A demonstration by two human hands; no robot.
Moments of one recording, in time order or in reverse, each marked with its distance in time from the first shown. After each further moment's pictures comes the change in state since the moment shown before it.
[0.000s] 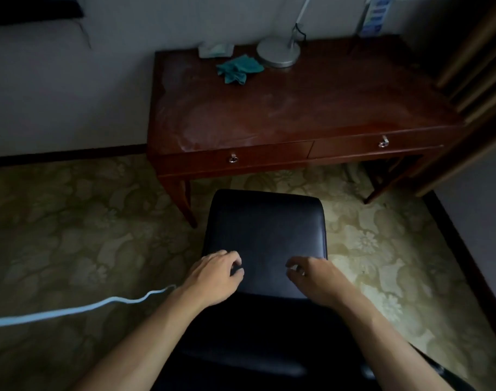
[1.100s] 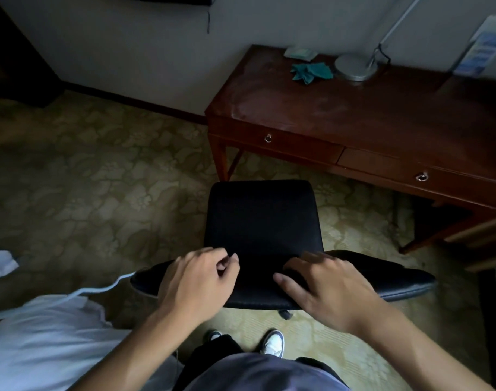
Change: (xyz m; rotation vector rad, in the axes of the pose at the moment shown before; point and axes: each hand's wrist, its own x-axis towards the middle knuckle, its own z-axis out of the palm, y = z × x) left_hand -0.149 0.243 0.089 0.031 0.656 -0.465; right_hand -0.140 0.130 -0.094 -0.360 0.120 -0.840
